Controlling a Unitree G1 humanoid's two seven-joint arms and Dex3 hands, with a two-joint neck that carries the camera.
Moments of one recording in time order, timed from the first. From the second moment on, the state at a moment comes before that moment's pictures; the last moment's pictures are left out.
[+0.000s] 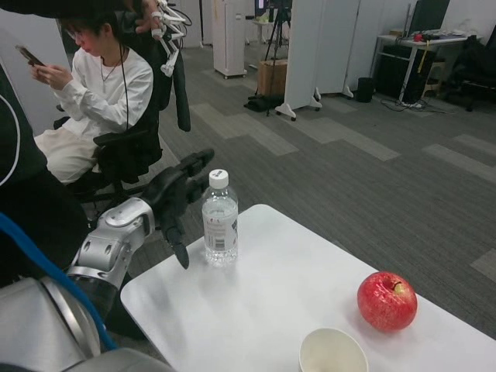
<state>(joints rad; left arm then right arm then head) 0.03 0.37 0.76 -0.10 -0.27 0.29 -0.41 -0.27 -0.34 -0.06 -0.02 0.39 -0.28 -0.06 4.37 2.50</state>
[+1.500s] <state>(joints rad) -0.02 0.36 0.60 0.05 -0.34 0.26 -0.44 -0.27 -0.34 -0.05 -0.03 0.40 -0.30 -0.06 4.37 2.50</state>
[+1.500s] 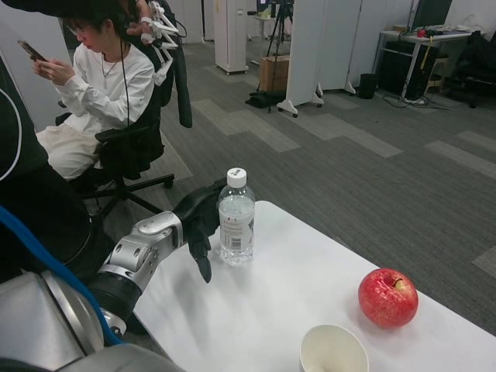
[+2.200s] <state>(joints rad) -0.03 0.37 0.57 0.05 -0.38 0.27 -0.44 -0.26 -0.34 -0.05 -0.03 0.41 -0.31 -0.06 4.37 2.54</state>
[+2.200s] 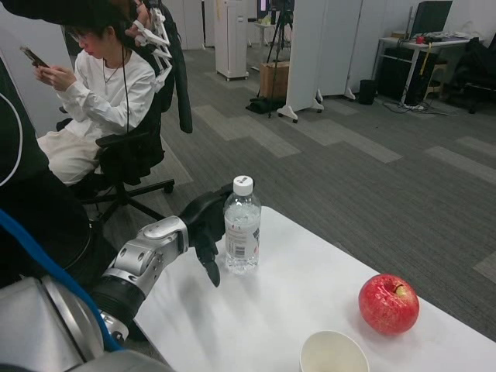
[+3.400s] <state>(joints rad) -0.04 0.40 0.53 0.05 -0.45 0.28 -0.53 -0.23 -0.34 -0.05 -0.04 0.45 -0.36 -0.07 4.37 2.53</state>
